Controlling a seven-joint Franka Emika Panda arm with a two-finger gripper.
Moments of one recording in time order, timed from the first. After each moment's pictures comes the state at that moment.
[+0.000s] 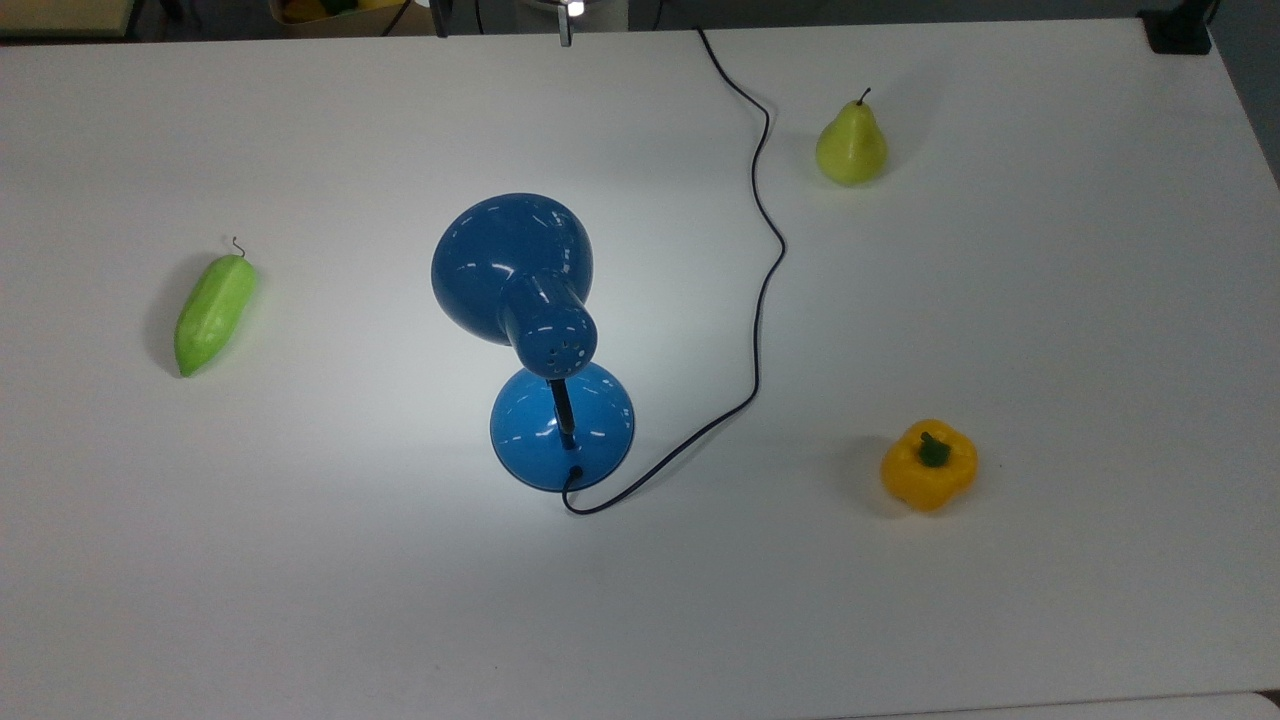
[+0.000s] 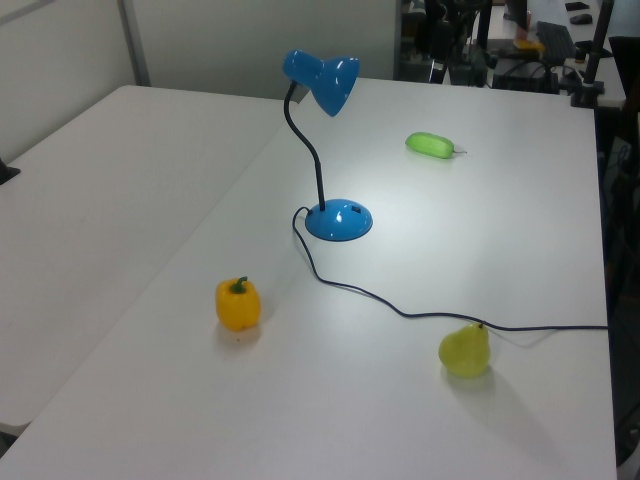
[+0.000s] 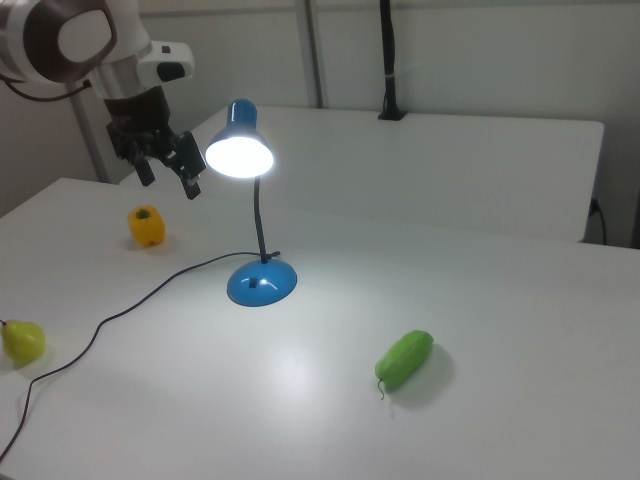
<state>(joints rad) 0.11 -0.04 -0.05 -1.68 0.01 1.77 0.09</state>
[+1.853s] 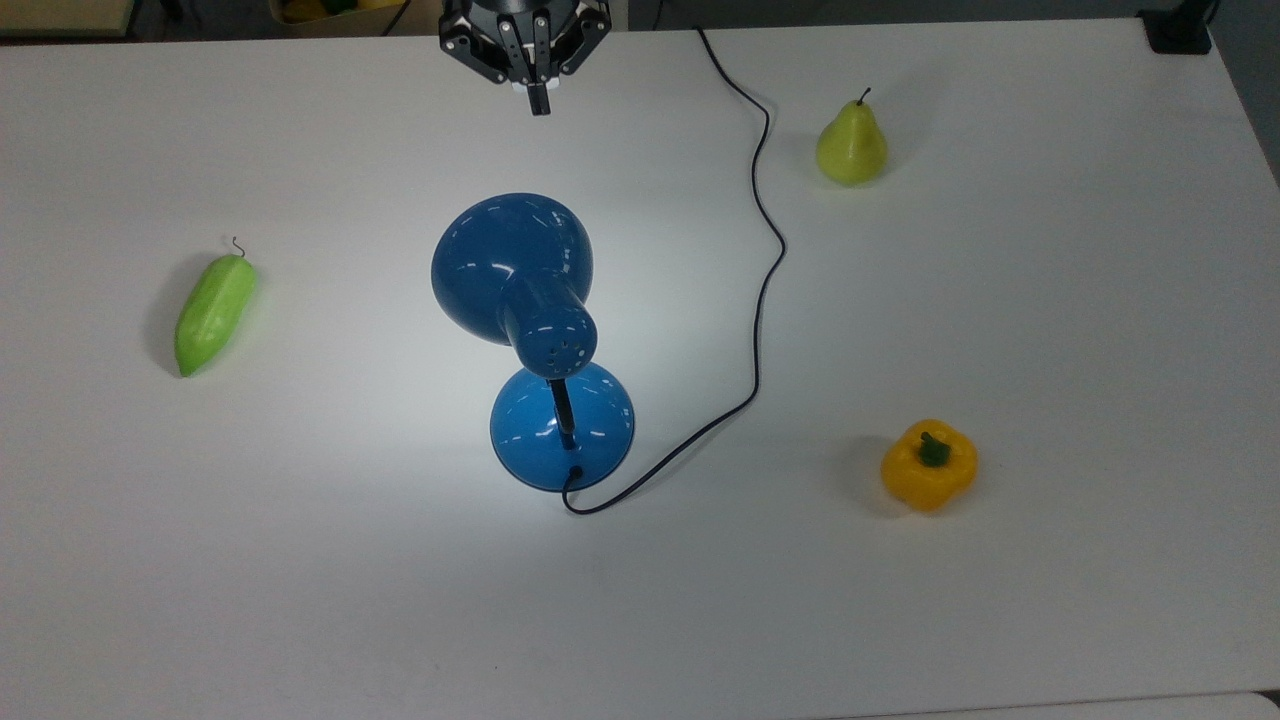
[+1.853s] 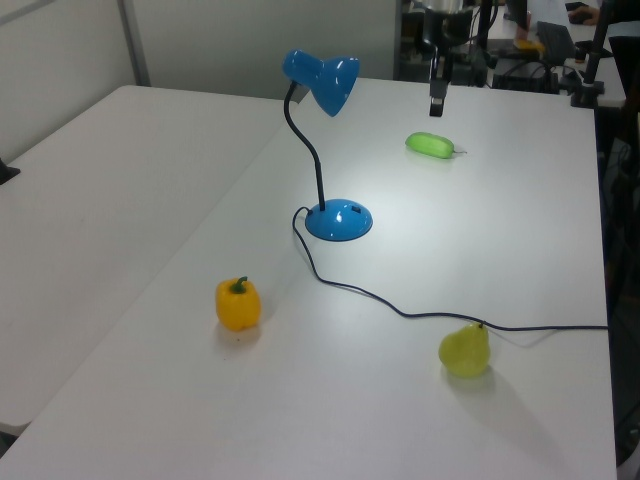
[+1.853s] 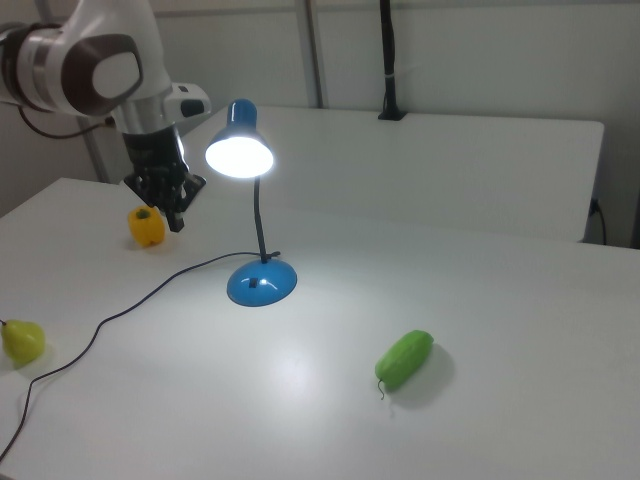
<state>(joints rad) 0.11 0.05 -0.03 -1.70 0.04 1.78 -0.13</state>
